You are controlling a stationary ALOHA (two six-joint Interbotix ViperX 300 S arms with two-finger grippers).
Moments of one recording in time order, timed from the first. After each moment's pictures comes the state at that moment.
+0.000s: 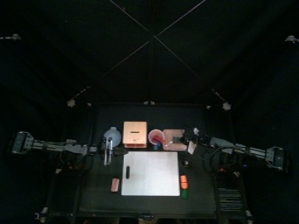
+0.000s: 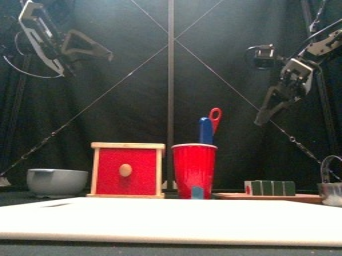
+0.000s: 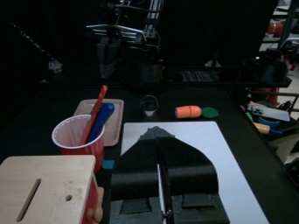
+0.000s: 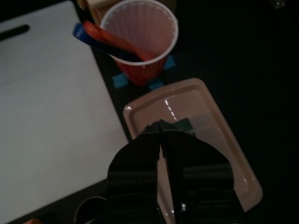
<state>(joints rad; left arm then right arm) 0.00 -0.65 1.13 0.00 -0.42 0.01 -0.39 -0.68 1.01 0.01 0.32 -0.01</state>
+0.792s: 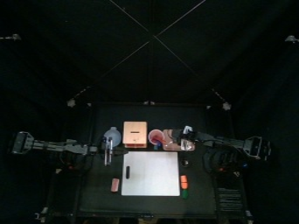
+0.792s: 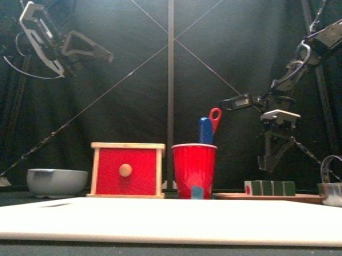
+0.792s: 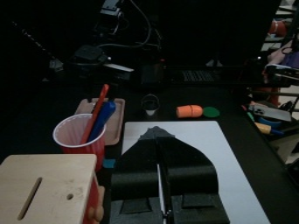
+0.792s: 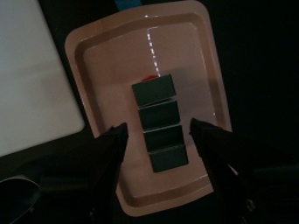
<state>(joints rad) 0.02 -0.64 1.13 0.00 -0.42 0.00 -0.47 -0.28 0.88 -0.10 0.49 -0.15</state>
